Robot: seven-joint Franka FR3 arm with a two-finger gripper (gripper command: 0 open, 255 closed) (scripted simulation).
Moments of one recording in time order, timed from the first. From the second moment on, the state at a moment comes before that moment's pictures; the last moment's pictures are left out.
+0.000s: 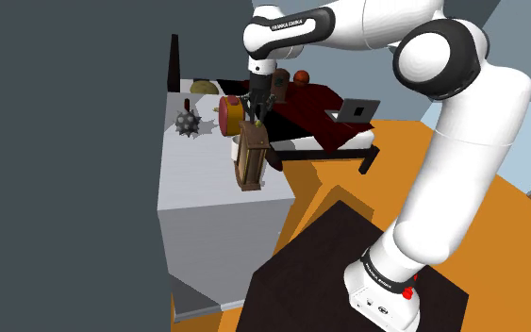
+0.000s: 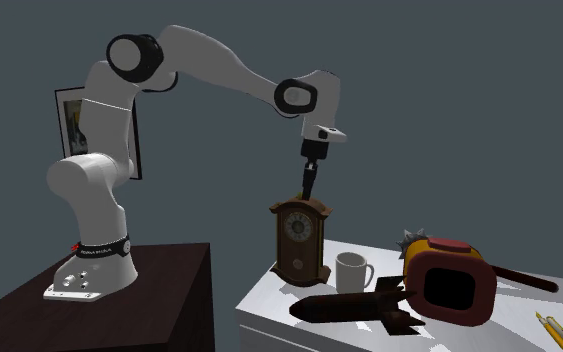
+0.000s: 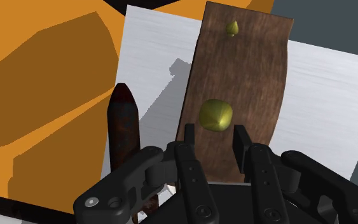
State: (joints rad) arm -0.03 0.26 -0.04 -1.71 0.05 1.84 0.21
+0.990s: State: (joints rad) arm -0.03 0.25 -0.04 -1.63 0.05 1.72 0.22
